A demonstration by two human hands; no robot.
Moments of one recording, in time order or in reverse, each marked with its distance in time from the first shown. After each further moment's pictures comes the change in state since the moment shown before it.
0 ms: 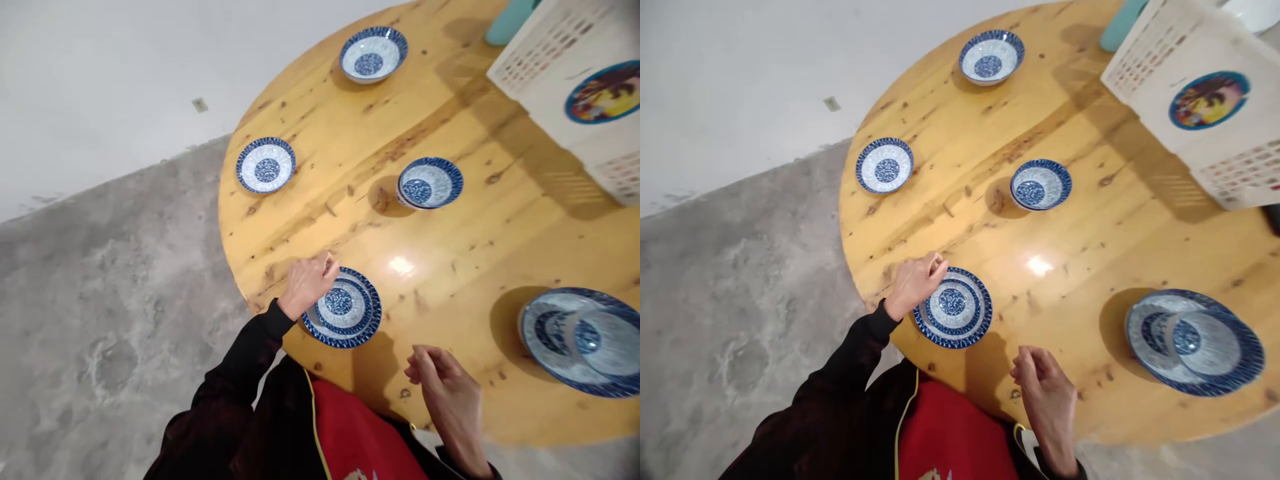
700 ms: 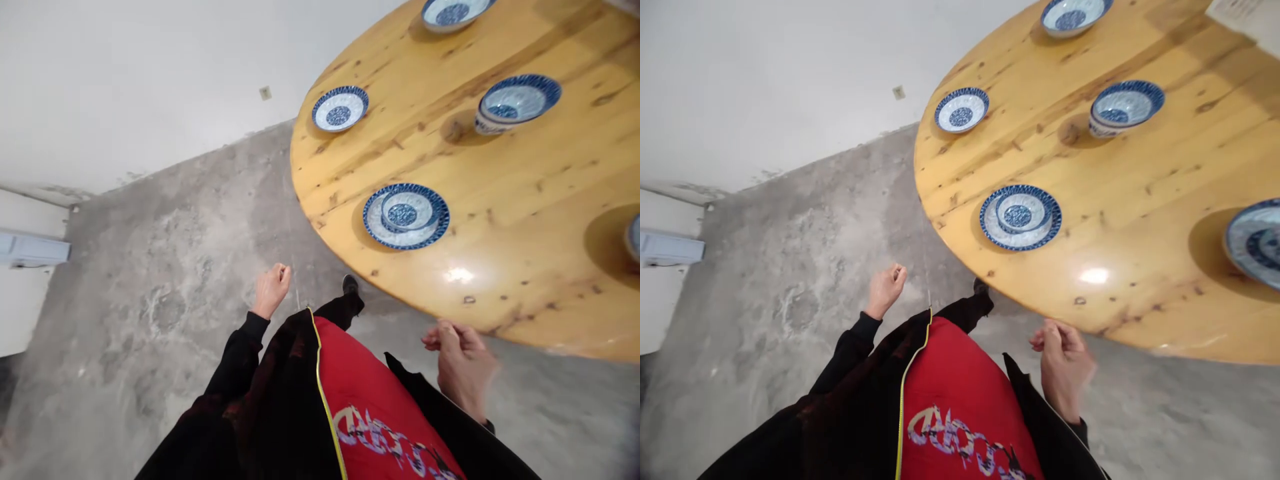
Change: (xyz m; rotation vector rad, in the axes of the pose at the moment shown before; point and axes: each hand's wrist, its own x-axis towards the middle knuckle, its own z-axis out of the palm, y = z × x) left_hand -0.296 -0.170 0.049 0.084 0.204 -0.463; right_hand -0.145 0.123 0.041 0.401 0.041 -0.114
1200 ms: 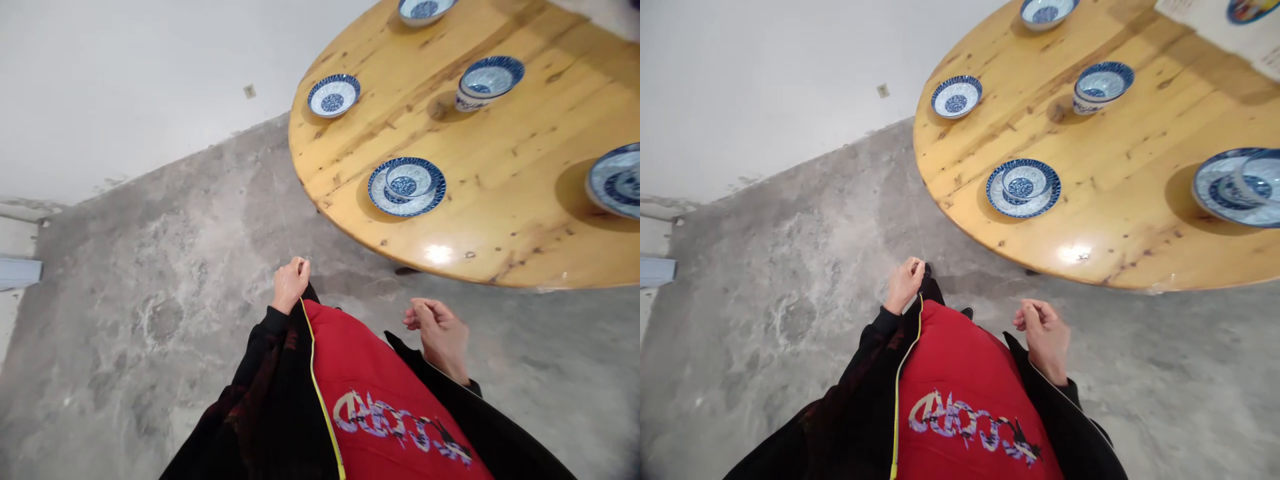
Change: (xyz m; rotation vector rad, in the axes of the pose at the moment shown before) left_hand -0.035 -0.028 0.013 -0.154 -0.047 0.152; right_hand -0.083 0.020 0.021 -0.036 -0.086 0.013
